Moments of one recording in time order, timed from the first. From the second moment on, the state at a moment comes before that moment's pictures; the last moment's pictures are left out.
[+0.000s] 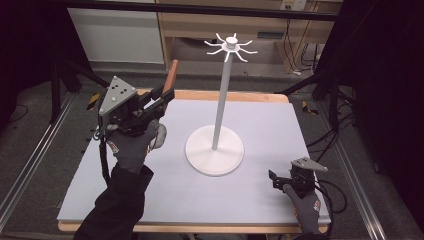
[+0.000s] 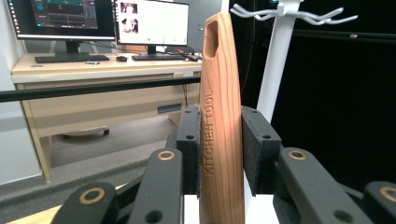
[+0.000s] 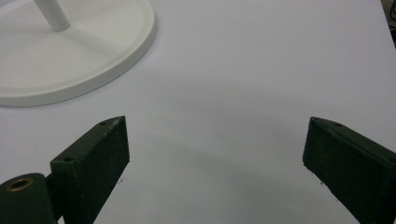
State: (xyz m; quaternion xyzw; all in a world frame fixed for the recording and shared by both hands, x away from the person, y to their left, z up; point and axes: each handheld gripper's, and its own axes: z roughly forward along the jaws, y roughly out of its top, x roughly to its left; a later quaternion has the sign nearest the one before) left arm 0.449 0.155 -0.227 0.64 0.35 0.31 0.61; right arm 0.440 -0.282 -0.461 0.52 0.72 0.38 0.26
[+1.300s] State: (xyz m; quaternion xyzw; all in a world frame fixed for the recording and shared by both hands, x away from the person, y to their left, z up) left arm 0.462 0.113 -0.200 0.65 0.32 0.31 0.62; right arm 0.440 -0.283 -0.461 0.52 0.72 0.38 0.26
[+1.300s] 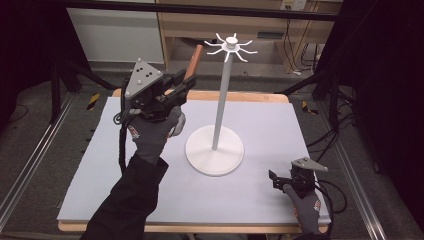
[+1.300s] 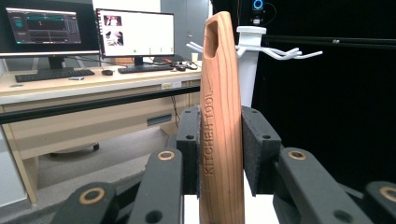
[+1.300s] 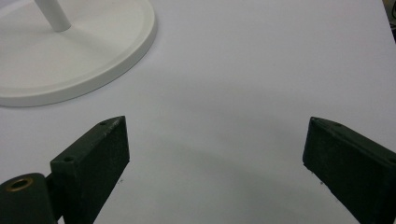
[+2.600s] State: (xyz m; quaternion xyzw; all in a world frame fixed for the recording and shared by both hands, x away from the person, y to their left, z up) left arm 0.477 0.086 -0.202 0.65 0.32 0.31 0.61; right arm 0.440 -0.284 -0.460 0.52 0.72 0.38 0.25
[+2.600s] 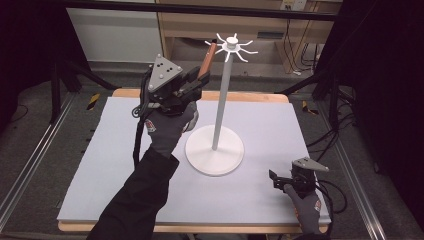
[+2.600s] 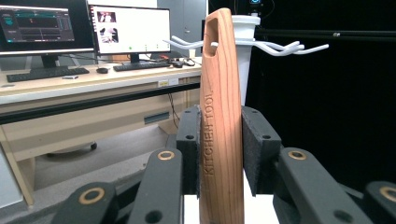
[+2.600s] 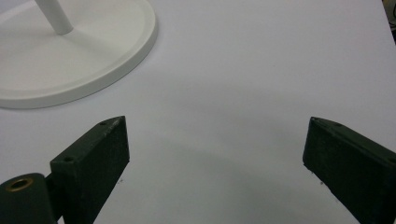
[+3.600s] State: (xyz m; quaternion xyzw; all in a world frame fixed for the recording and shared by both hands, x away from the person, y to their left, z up) left arm 0.485 0.080 -0.212 0.67 0.32 0.31 0.59; right arm 0.440 -0.284 -0.460 0.52 0.72 0.38 0.25
